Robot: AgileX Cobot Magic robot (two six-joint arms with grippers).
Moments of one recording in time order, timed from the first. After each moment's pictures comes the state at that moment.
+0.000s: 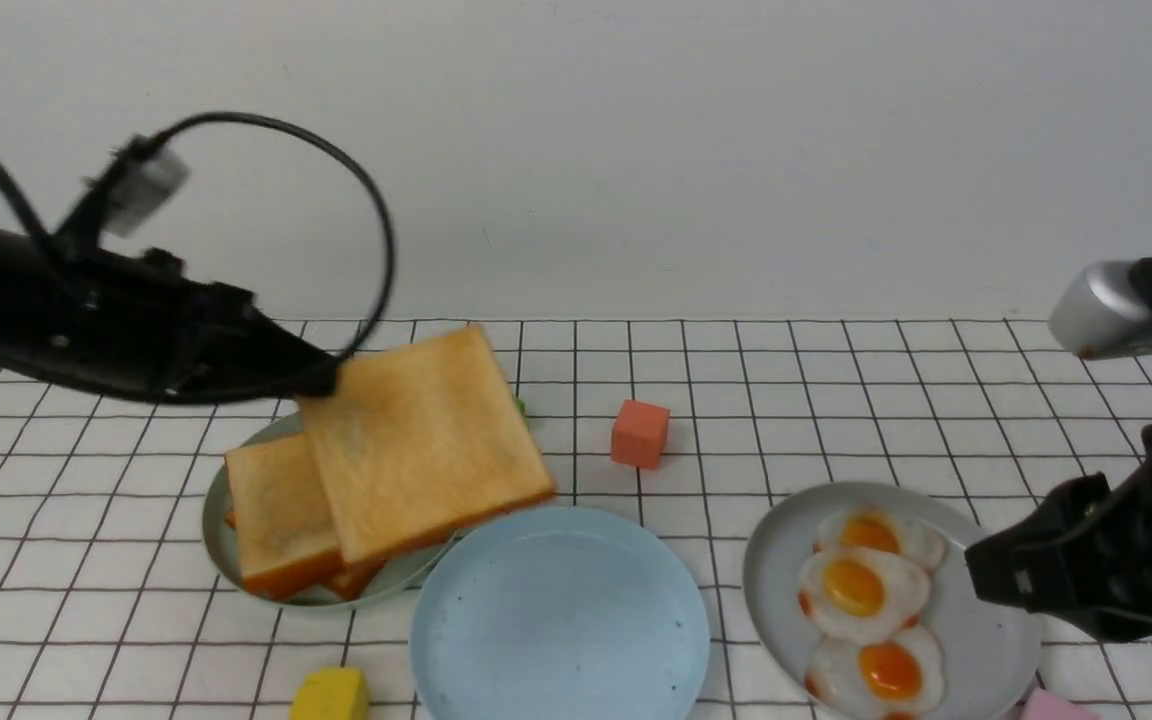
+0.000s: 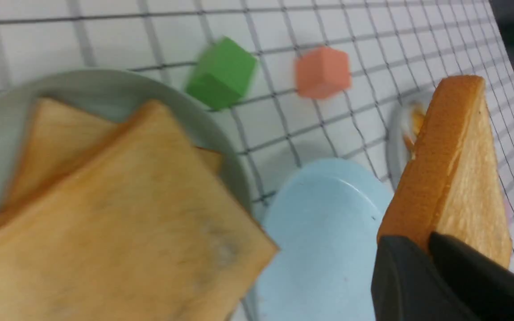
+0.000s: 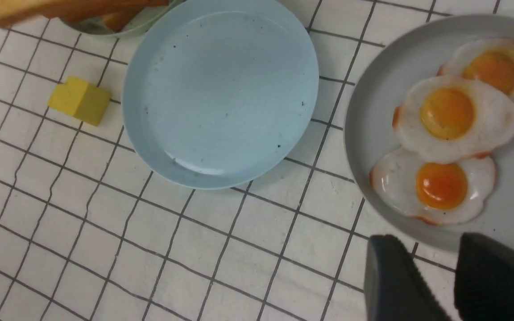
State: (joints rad) right arm 0.44 1.02 -0.88 0.25 0.83 0.02; left arm 0.08 1.69 -1.17 -1.05 1.01 0.92
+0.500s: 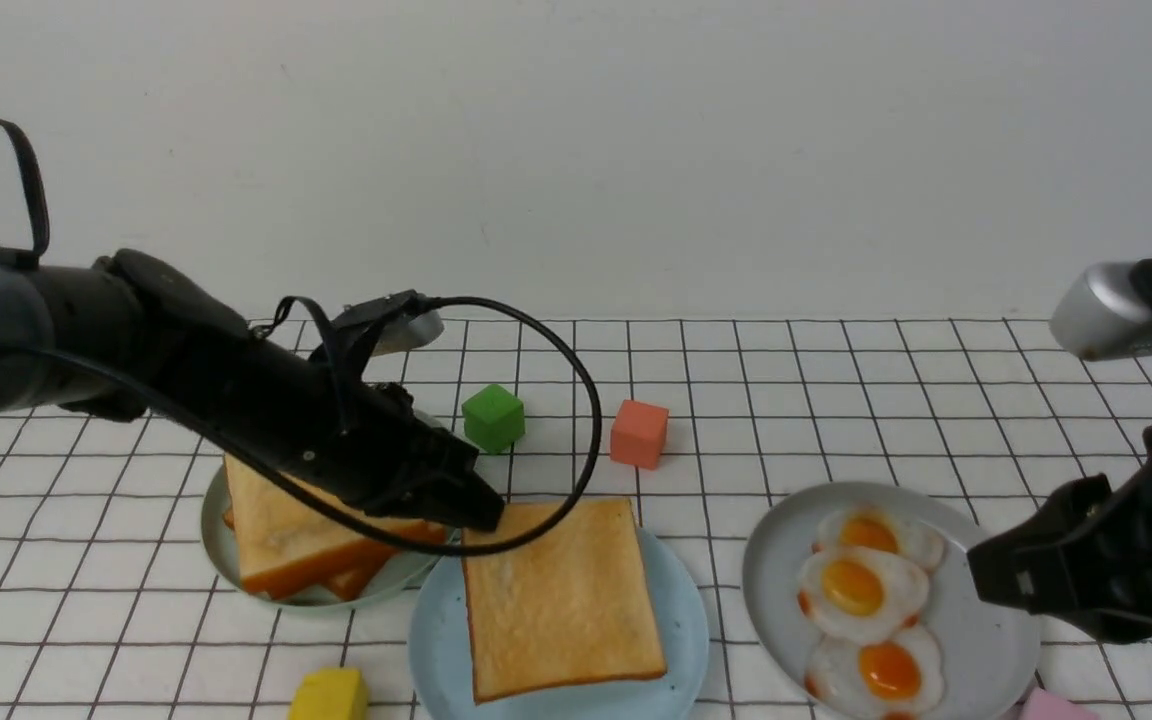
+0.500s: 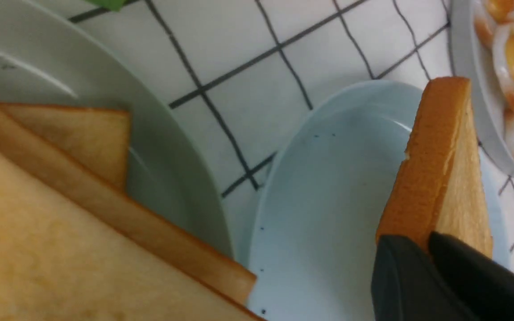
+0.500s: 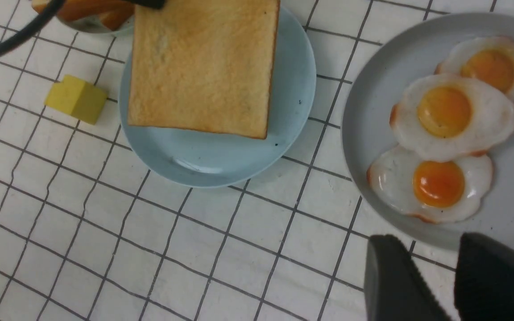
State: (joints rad) right arm 0.44 1.02 -0.88 0.25 0.84 0.02; left arm -0.17 1.90 -1.16 -1.00 0.79 0.92
